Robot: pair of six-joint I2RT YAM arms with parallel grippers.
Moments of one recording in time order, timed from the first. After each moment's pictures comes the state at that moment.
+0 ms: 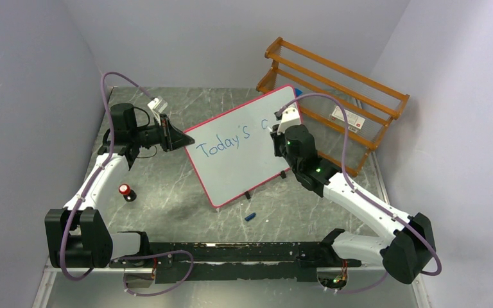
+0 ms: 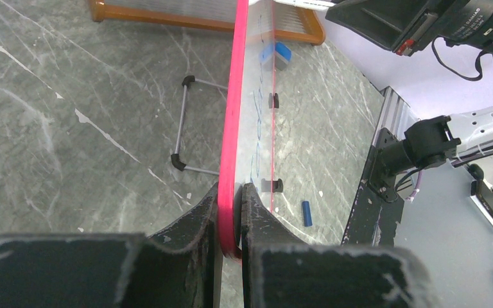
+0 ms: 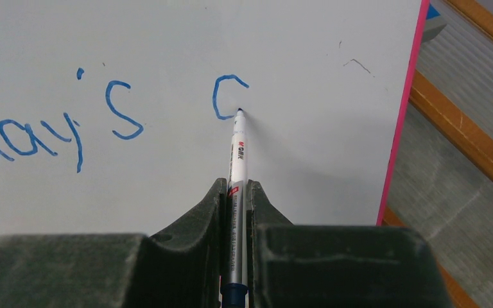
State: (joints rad) left arm -0.02 1.26 0.89 -0.10 1.07 -0.10; right arm 0.68 1.14 0.87 -0.06 0.37 0.04
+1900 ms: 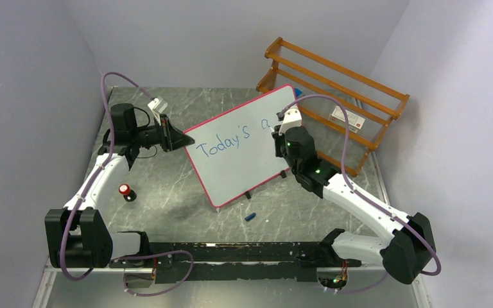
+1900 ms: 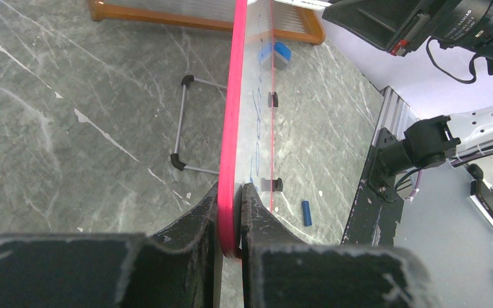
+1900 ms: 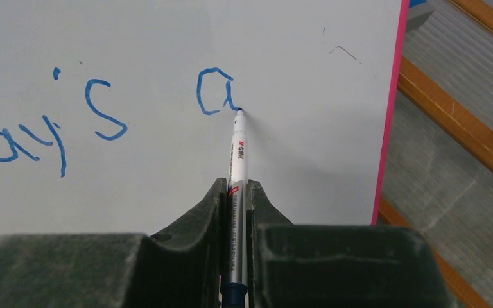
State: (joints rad) left arm -0.02 1.26 0.89 -0.10 1.07 -0.10; right arm 0.67 1.14 0.84 -0.04 0.41 0.06
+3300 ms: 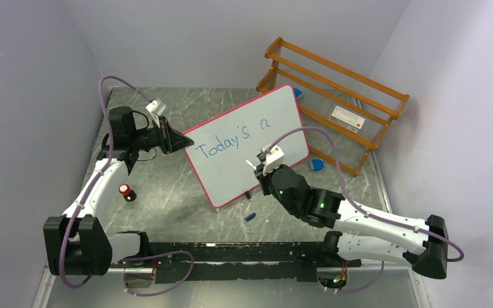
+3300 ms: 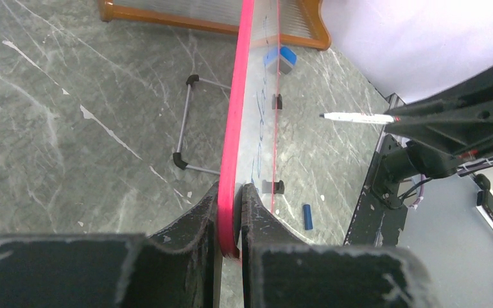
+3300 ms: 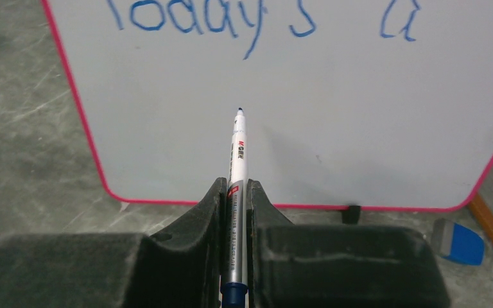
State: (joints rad) left arm -0.02 1.21 0.85 -0.07 1.04 -0.14; right arm 1.13 0.94 0.74 -0.18 0.57 0.13
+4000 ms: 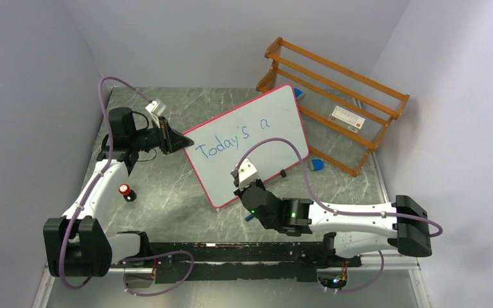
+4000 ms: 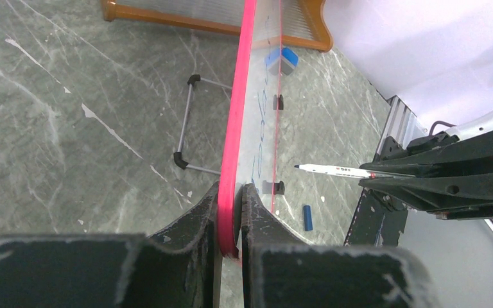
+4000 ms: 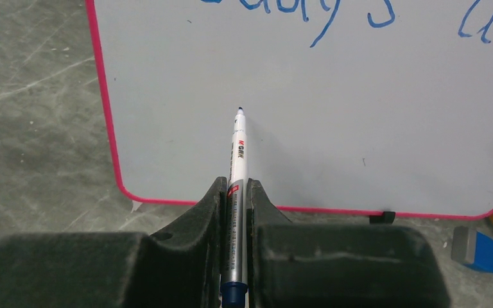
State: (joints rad) left arm -0.02 1.20 0.84 -0.07 1.03 -0.15; right arm 1.35 1.16 0.74 -0.03 0.79 0.14
